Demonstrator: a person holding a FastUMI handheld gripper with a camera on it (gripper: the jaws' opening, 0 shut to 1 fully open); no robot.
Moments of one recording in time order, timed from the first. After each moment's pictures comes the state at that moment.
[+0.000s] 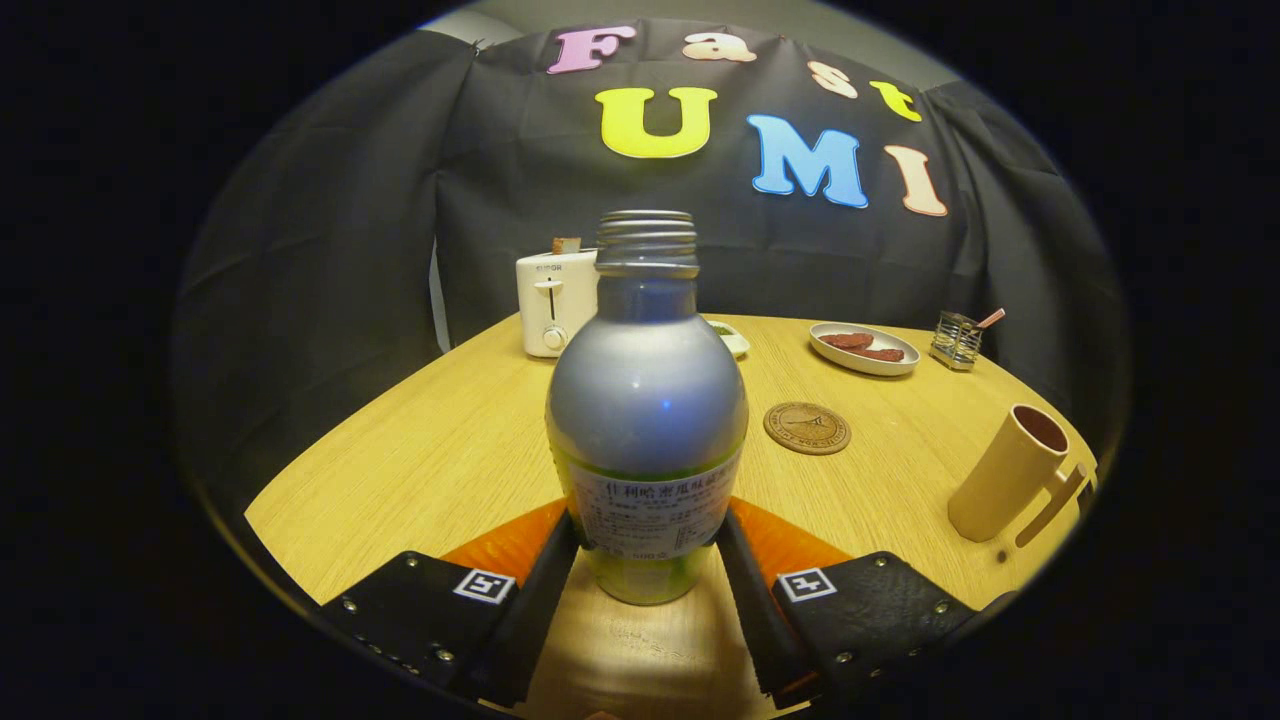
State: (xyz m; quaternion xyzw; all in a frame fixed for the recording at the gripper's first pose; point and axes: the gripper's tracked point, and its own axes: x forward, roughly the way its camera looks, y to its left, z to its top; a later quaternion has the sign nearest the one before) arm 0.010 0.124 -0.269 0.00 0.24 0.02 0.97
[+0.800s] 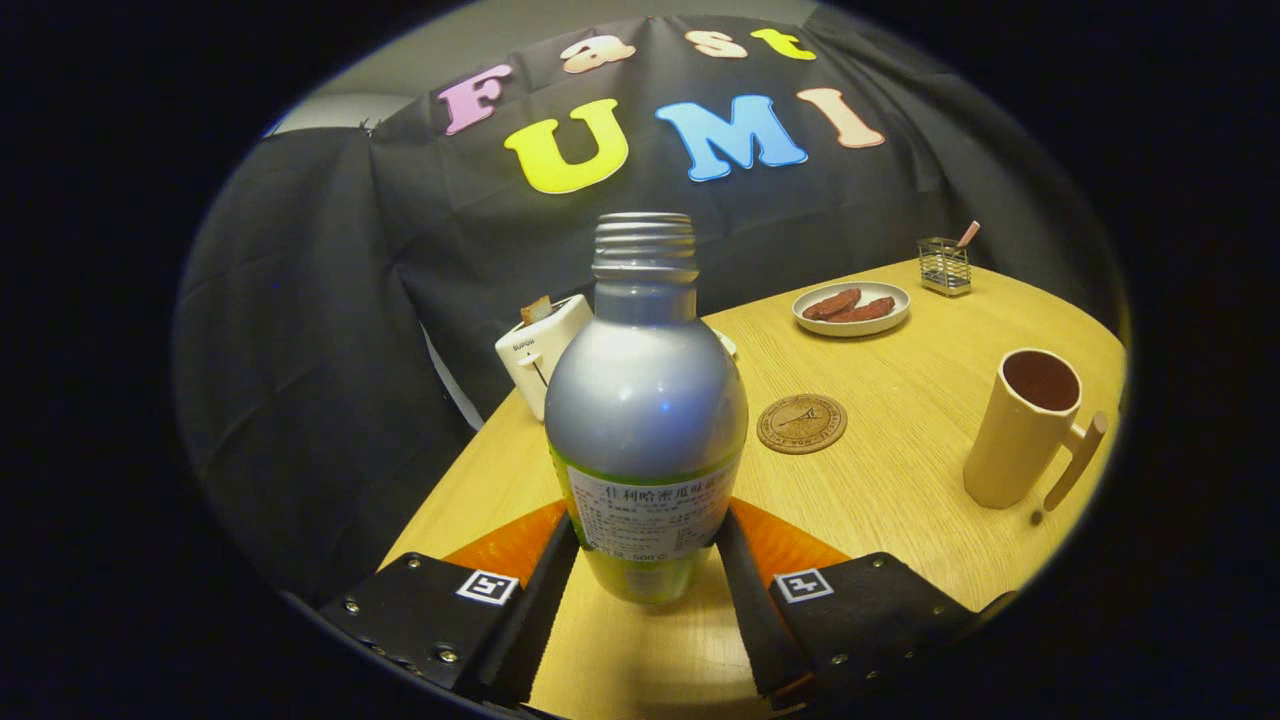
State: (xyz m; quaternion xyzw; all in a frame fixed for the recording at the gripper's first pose) arm 0.014 0.096 -0.217 0.20 0.23 0.04 0.95
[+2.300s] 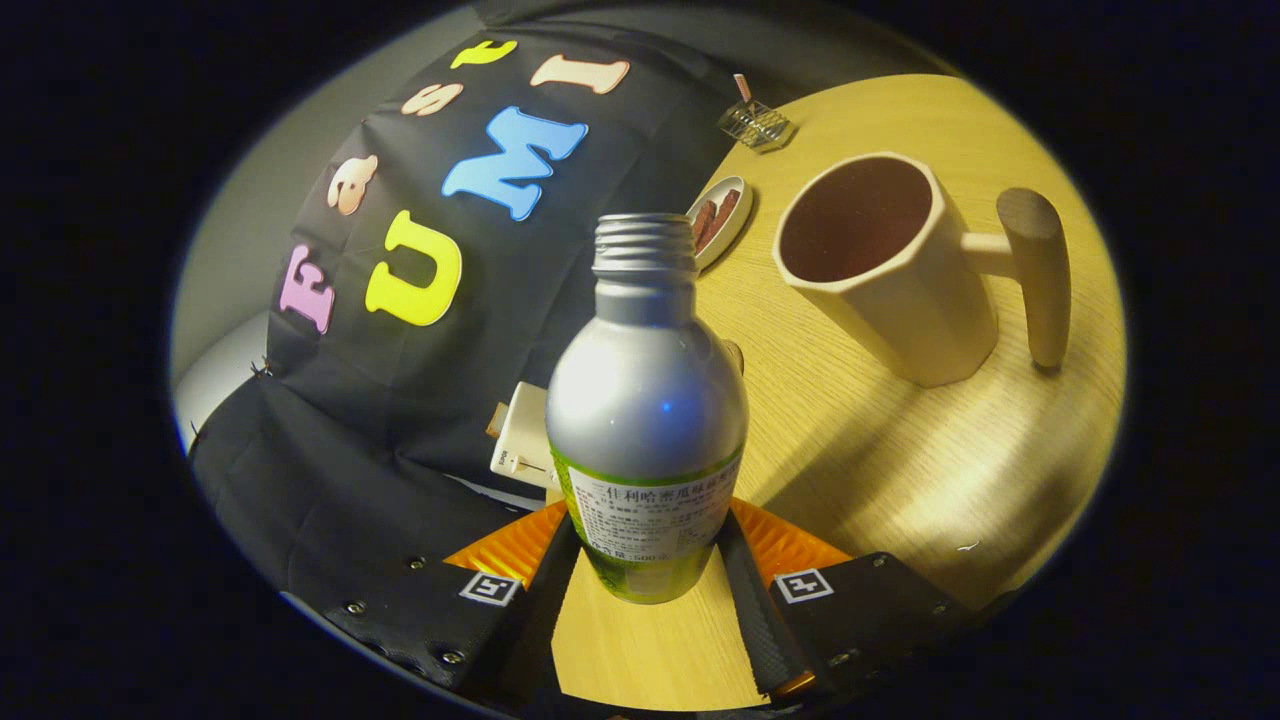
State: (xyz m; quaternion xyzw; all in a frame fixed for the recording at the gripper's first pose) arm 0.006 0.014 -0.234 0.53 0.23 -0.01 0.81
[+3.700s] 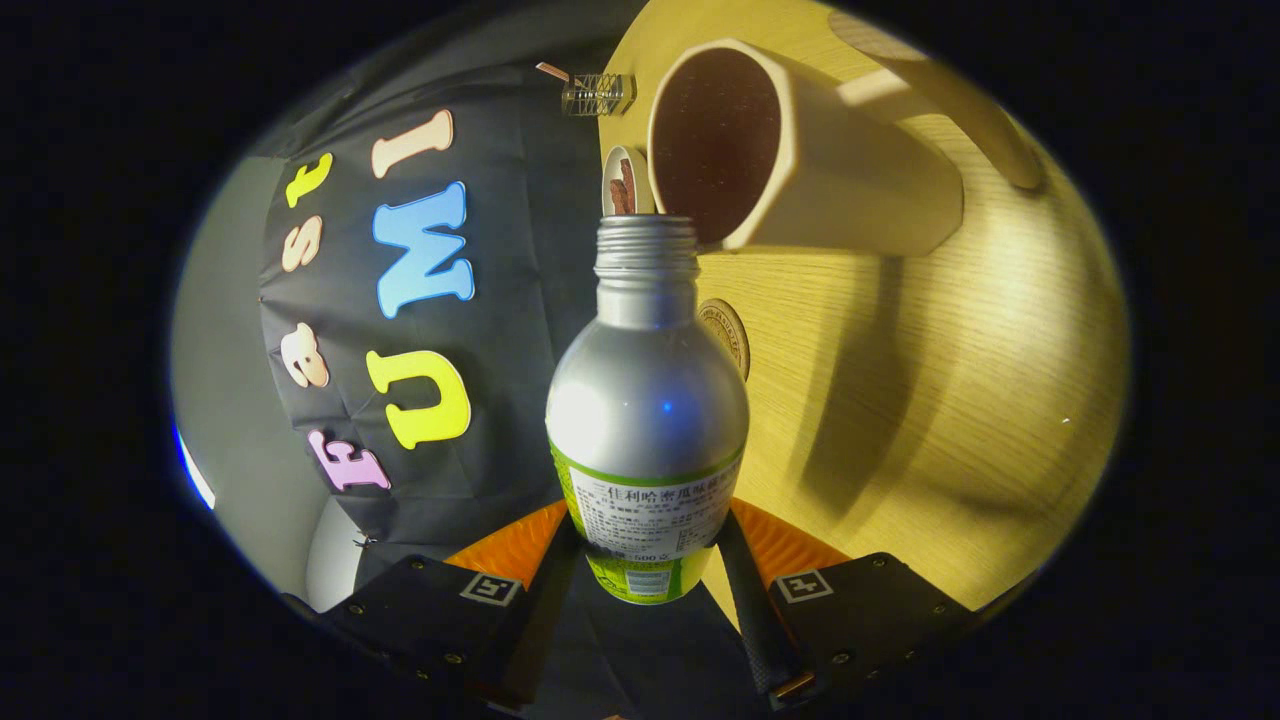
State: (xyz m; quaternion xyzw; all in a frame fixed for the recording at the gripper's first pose) arm 0.029 0.010 -0.204 0.75 0.21 -0.01 0.63
